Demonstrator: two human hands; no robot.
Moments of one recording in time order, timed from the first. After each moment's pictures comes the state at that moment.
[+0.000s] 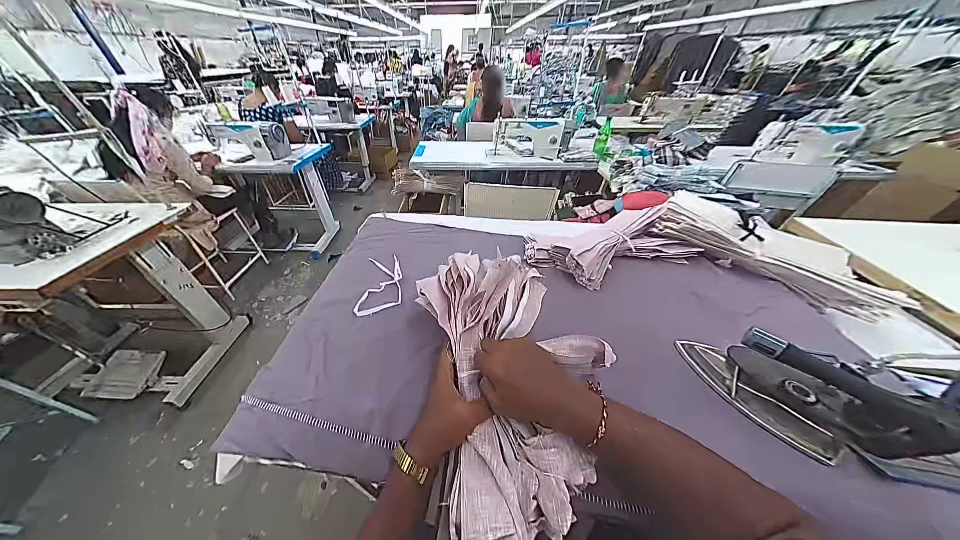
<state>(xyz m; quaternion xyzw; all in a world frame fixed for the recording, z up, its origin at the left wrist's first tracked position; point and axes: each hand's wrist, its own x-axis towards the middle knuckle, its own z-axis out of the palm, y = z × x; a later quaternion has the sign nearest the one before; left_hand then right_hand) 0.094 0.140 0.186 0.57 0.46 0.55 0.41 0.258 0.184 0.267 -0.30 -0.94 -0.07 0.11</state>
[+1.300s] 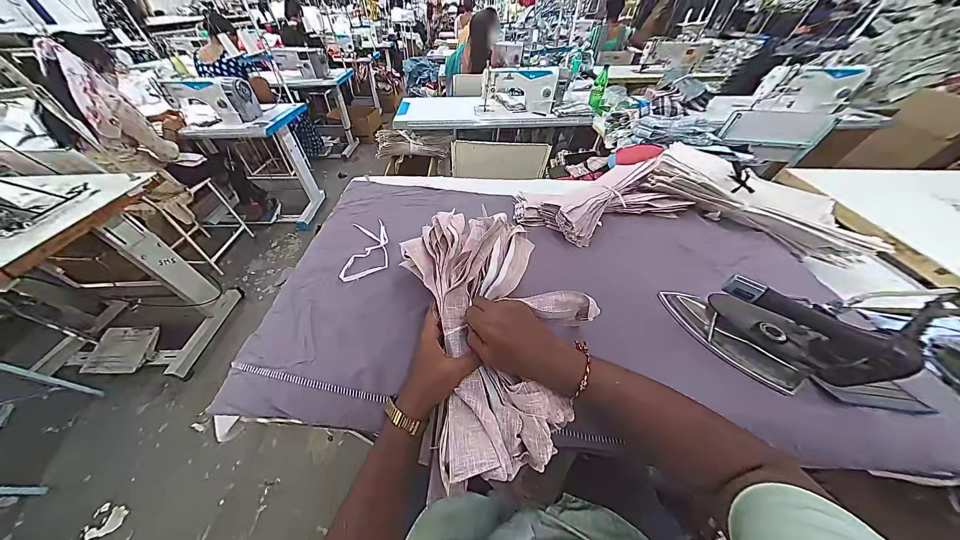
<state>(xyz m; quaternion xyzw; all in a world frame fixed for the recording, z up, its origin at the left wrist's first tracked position) 0.094 0.139 0.184 0.58 0.43 0.57 0.40 0.262 0.183 0.250 -0.33 -0.93 -0.06 0.16</state>
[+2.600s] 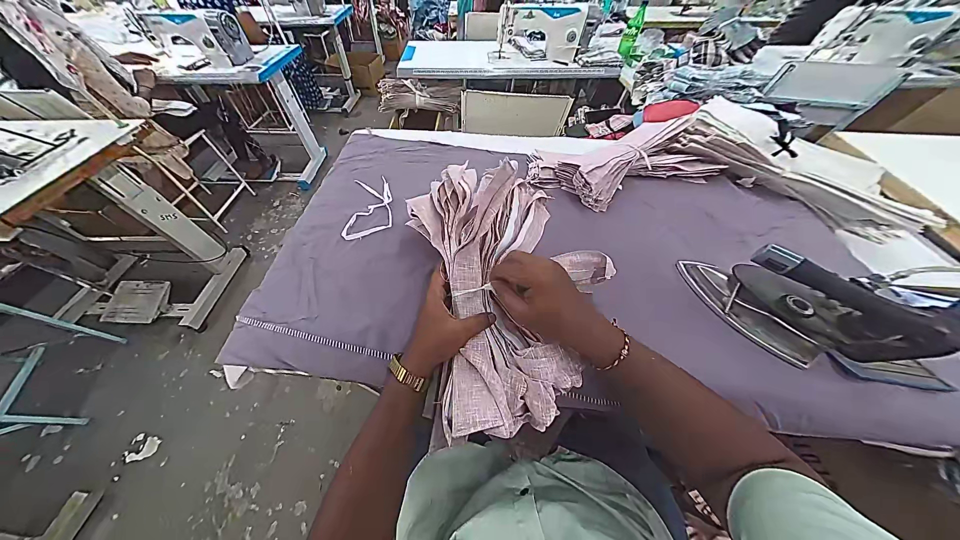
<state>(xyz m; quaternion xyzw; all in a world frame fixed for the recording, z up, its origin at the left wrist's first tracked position) 0.092 0.142 0.184 0.56 0.43 0.56 0.44 0.293 0.186 0.240 -0.33 -0.88 0.08 0.34</state>
